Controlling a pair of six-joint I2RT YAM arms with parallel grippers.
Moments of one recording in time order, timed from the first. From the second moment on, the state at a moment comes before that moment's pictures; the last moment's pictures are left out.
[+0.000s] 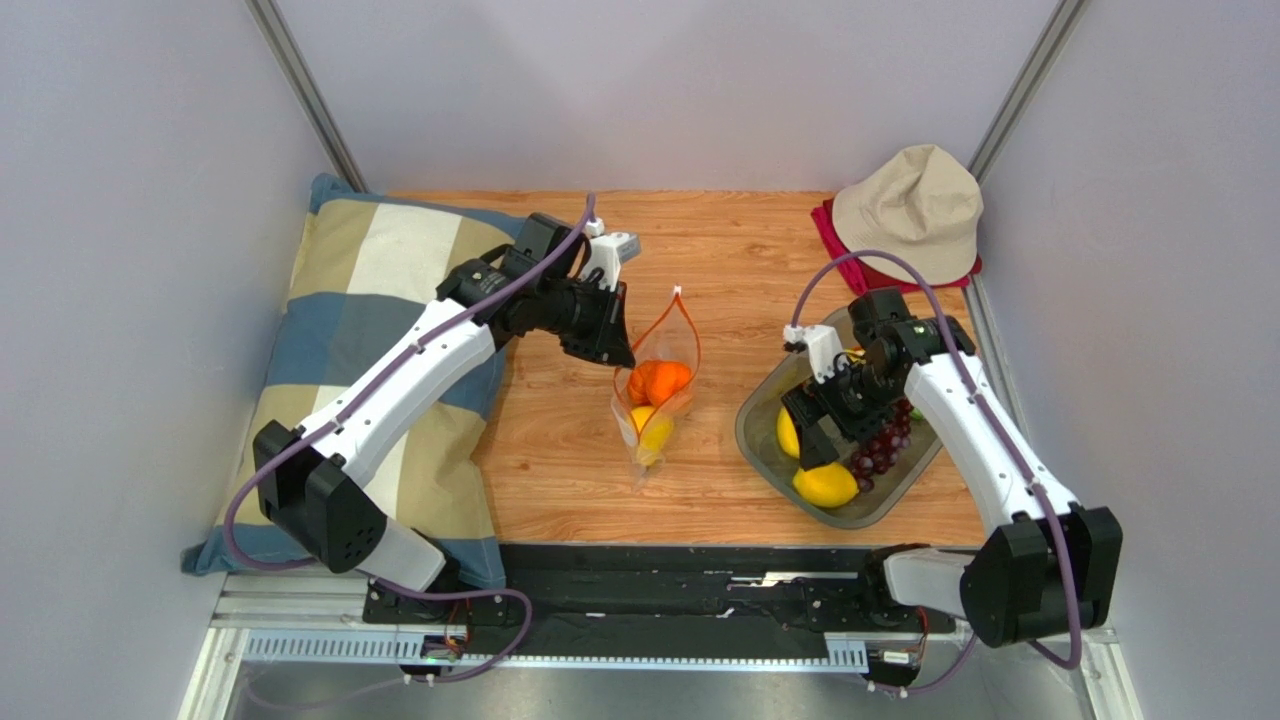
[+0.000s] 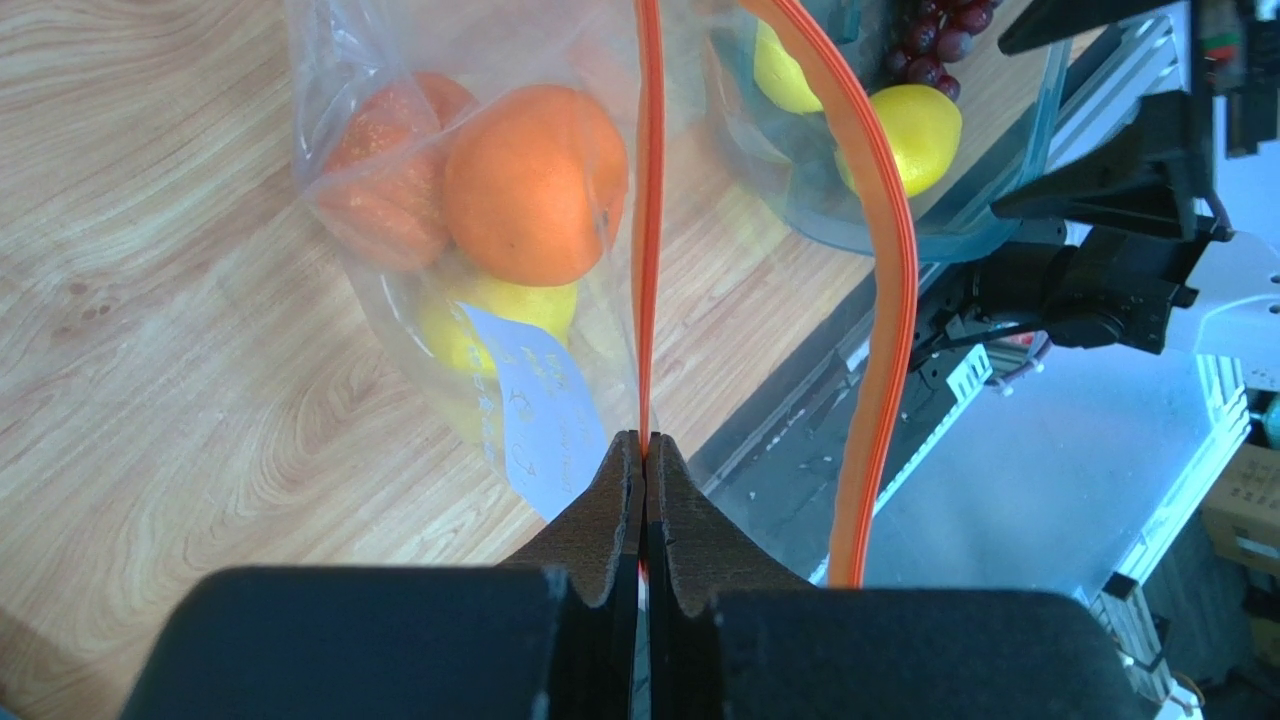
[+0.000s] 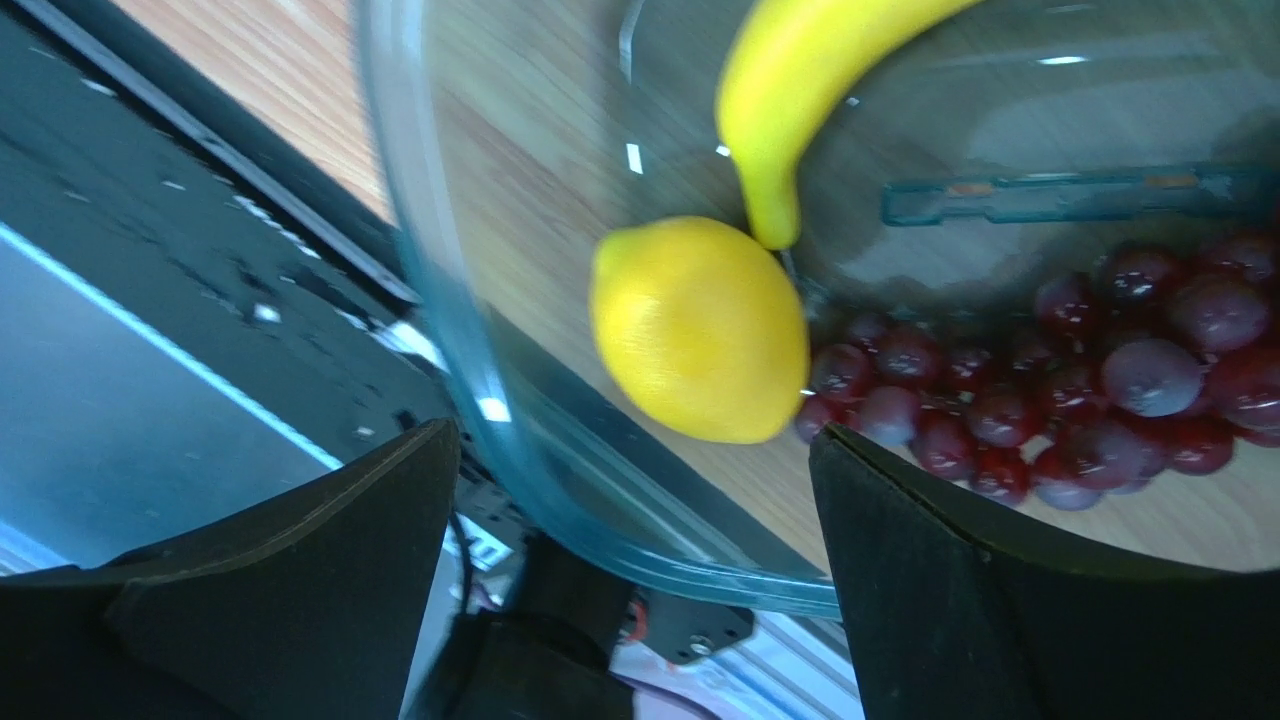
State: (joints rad) left arm -0.59 1.49 1.47 -0.84 0.45 -0.26; right arm 0.18 1.25 1.07 -1.23 -0.36 -0.43
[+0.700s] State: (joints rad) left arm -0.60 1.51 1.47 -0.84 0.43 -0.26; right arm 0.24 1.52 0.89 -1.07 -0.24 -0.65
